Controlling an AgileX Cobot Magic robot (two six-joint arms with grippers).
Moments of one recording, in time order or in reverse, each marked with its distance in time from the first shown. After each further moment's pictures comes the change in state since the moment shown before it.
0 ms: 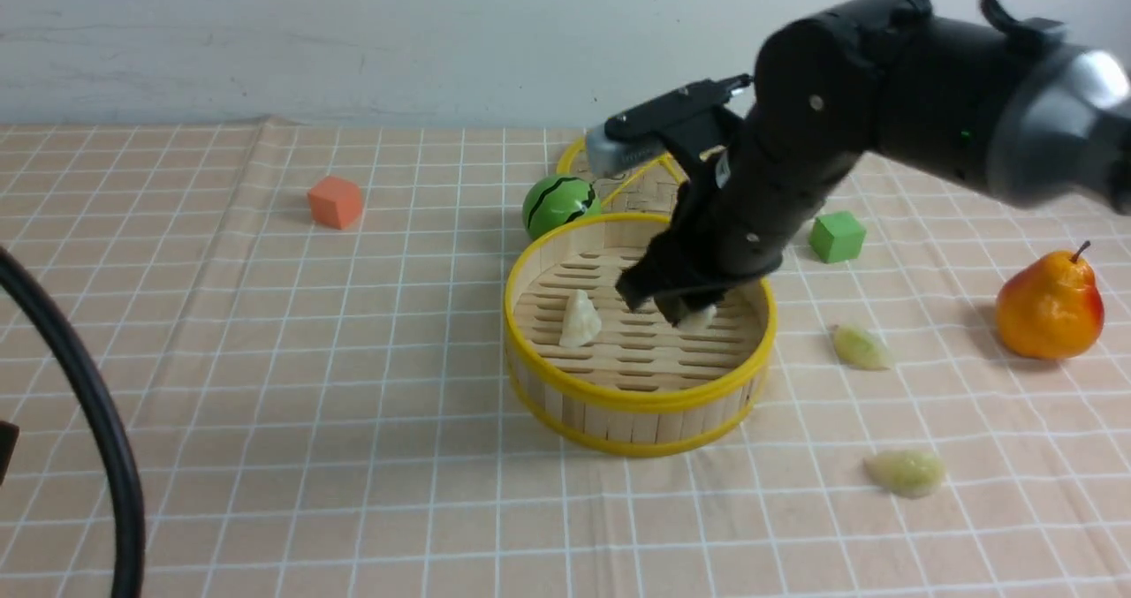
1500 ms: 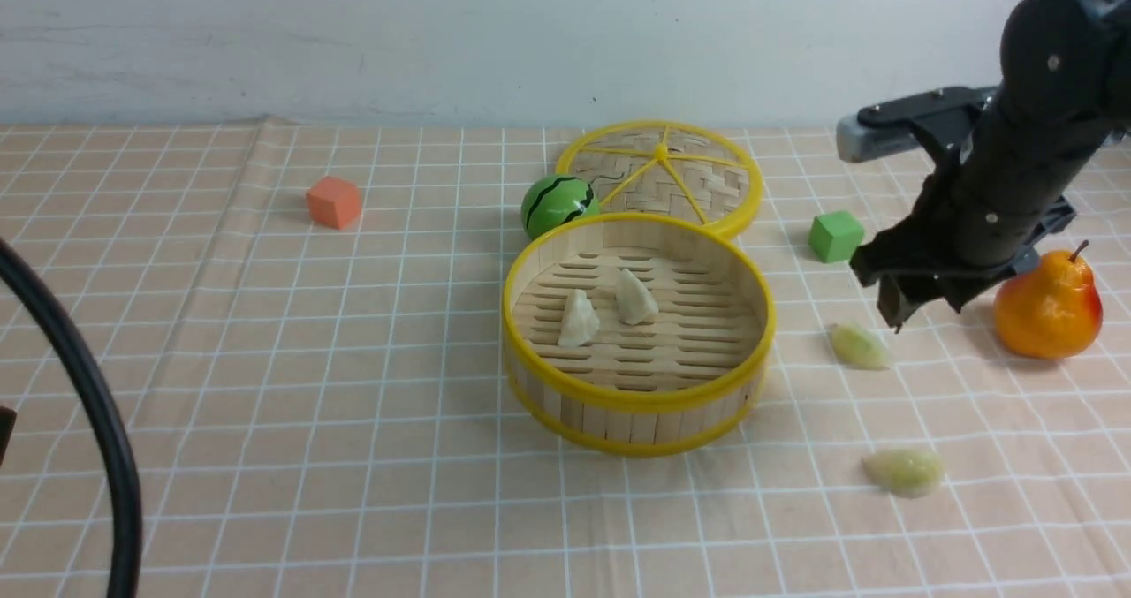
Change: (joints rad) right arm -0.321 -0.109 0.199 -0.013 0.050 -0.084; left arm 0.000 0.000 0.001 0.025 -0.016 0.000
